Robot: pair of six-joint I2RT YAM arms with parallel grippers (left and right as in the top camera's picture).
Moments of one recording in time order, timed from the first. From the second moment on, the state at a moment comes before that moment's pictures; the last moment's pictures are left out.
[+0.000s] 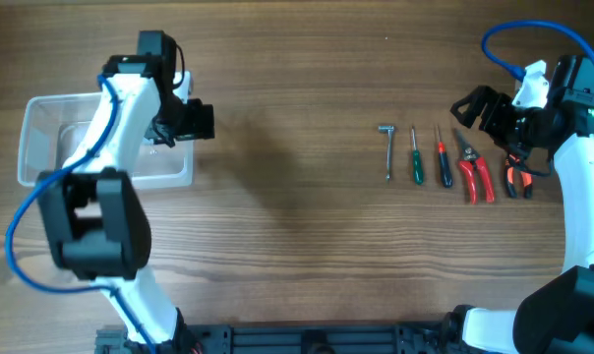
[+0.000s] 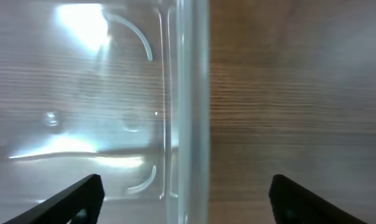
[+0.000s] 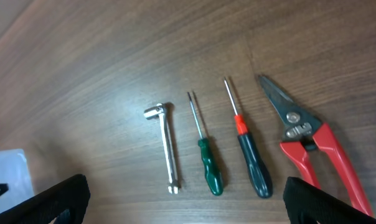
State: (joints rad) left arm -0.03 1.99 1.55 -1.08 0.05 -0.09; right arm -0.29 1.54 1.27 -0.87 -0.41 0.20
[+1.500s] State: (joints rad) left arm -0.03 2.08 1.59 -1.08 0.00 -0.07; right arm -0.29 1.54 1.27 -0.89 -0.38 0.20
